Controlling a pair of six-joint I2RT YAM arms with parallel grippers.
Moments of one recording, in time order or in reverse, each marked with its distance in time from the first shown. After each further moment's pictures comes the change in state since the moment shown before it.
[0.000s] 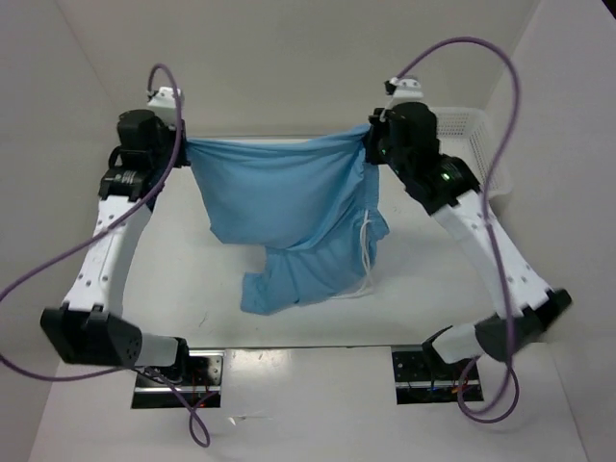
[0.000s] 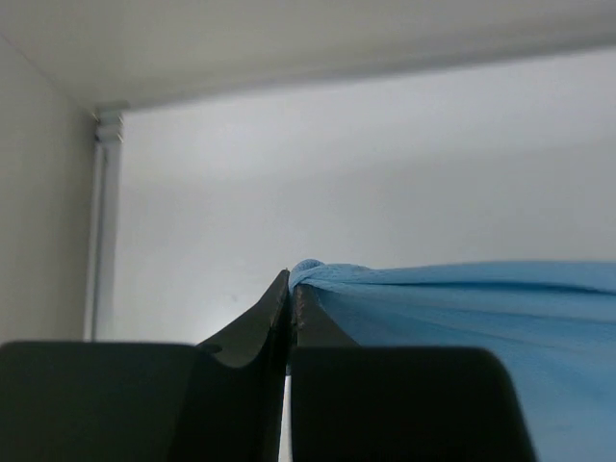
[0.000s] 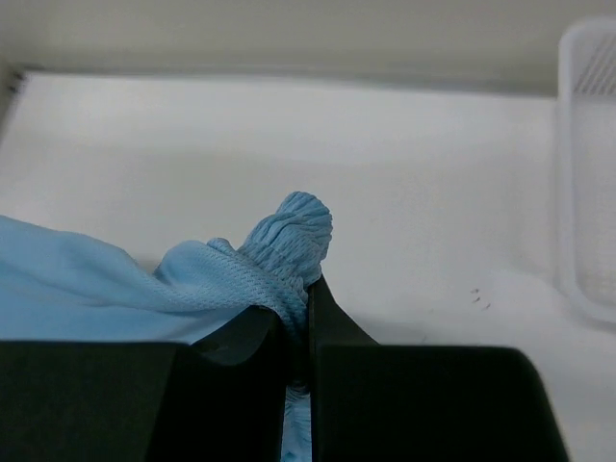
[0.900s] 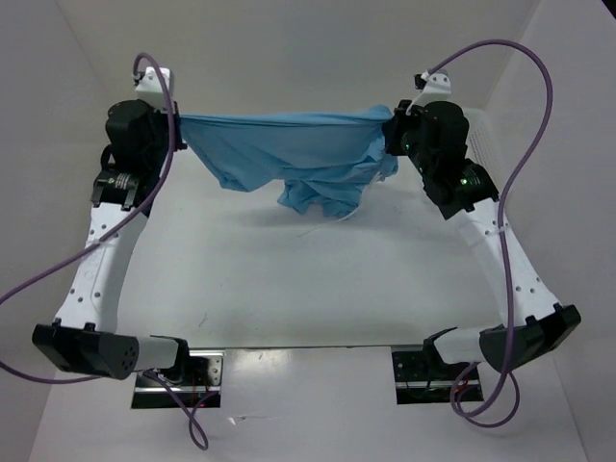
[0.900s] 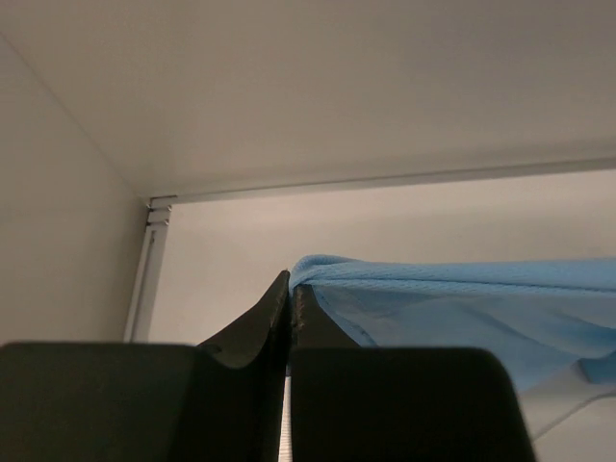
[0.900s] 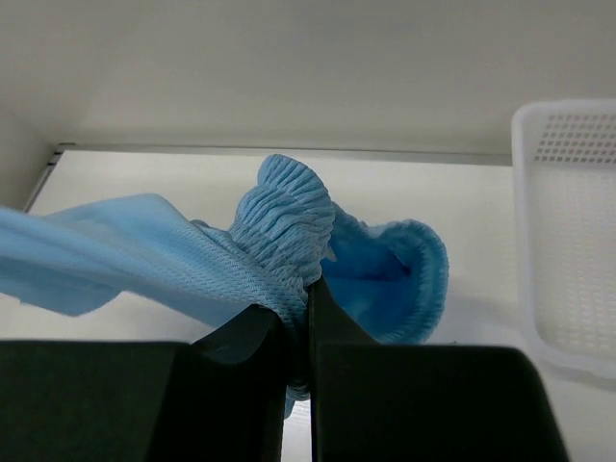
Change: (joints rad) left arm -0.069 0.012 0.069 0.093 -0.120 -0.001; right arm -0.182 -0.019 -0.122 0.198 -0.148 -0.031
